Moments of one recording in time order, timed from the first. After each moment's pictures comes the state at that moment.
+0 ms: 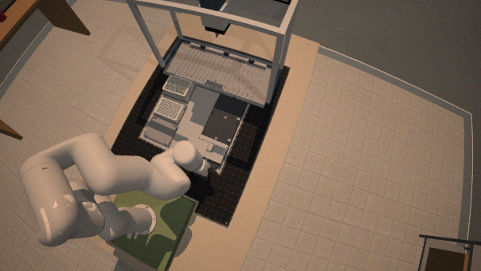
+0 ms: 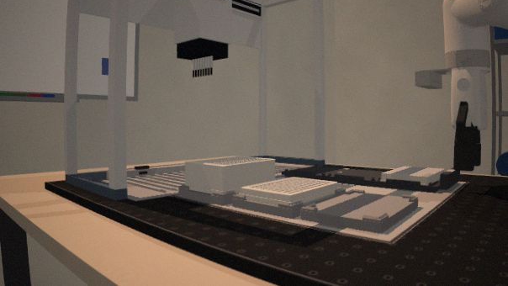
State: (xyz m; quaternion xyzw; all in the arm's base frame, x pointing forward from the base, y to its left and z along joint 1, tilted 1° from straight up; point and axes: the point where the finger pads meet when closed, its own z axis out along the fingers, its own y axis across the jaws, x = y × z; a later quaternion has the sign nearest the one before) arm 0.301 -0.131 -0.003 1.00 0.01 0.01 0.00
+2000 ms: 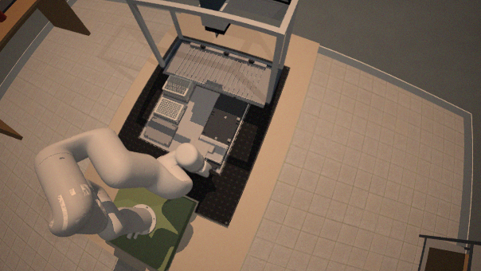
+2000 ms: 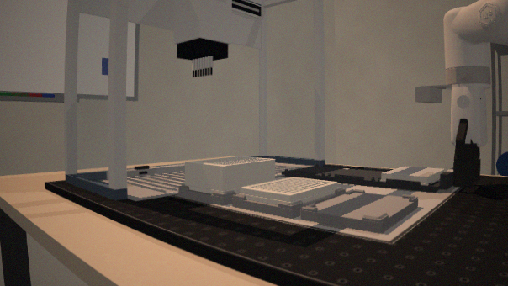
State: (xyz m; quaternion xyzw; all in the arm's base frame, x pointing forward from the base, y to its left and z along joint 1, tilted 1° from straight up) arm 0.302 -0.131 -0.031 1.00 0.01 0.01 0.00
